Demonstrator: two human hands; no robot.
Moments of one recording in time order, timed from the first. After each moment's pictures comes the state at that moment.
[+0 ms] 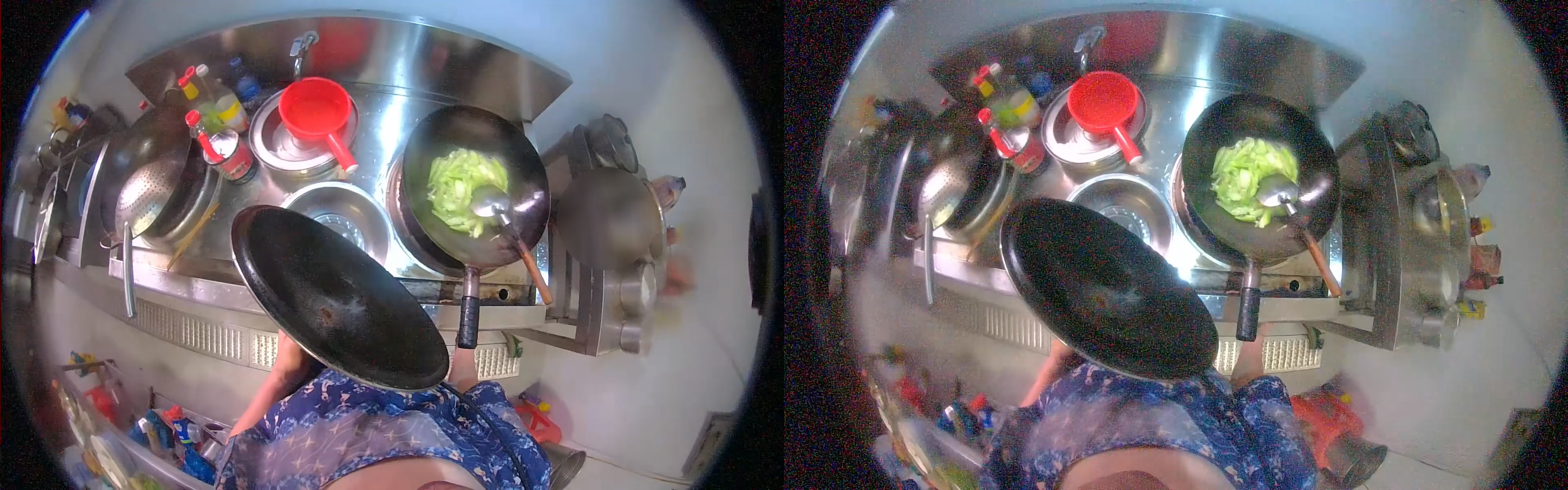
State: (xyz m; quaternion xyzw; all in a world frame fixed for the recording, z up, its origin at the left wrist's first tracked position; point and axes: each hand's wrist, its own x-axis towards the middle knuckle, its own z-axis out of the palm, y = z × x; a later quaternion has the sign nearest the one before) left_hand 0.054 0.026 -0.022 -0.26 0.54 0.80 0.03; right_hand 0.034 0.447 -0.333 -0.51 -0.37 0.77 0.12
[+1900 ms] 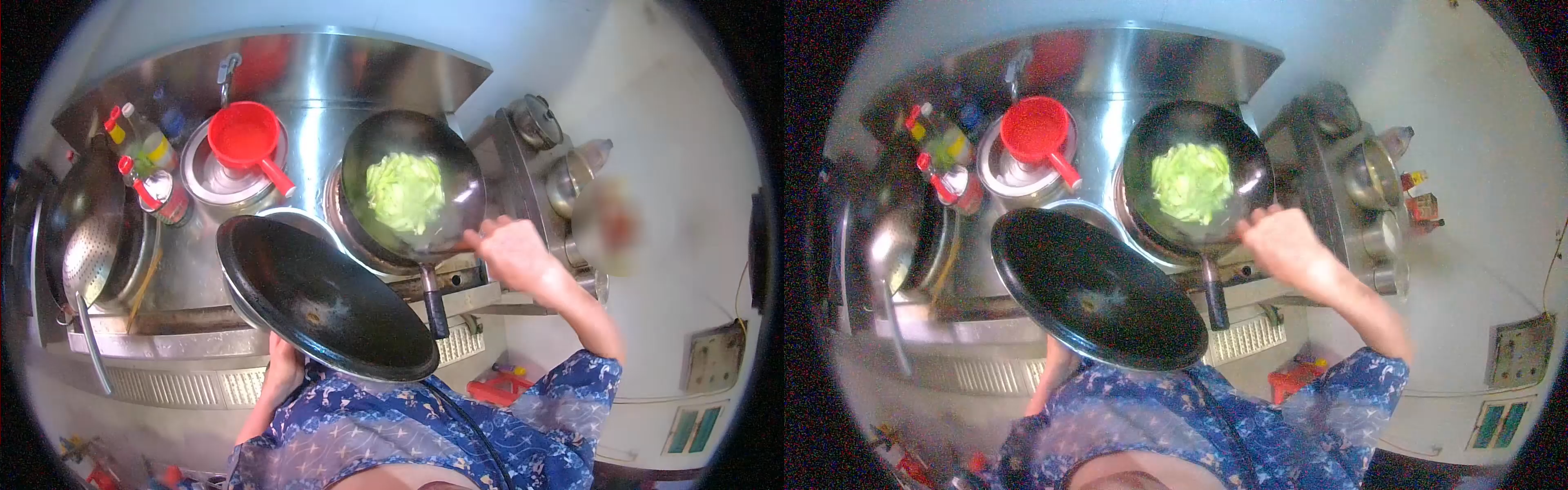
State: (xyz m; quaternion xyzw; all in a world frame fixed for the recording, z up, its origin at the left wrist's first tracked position) left_hand 0.008 0.031 -0.022 -0.21 0.36 0.90 0.10; right_hand -0.137 0.346 0.200 -0.33 0.91 0.23 0.10
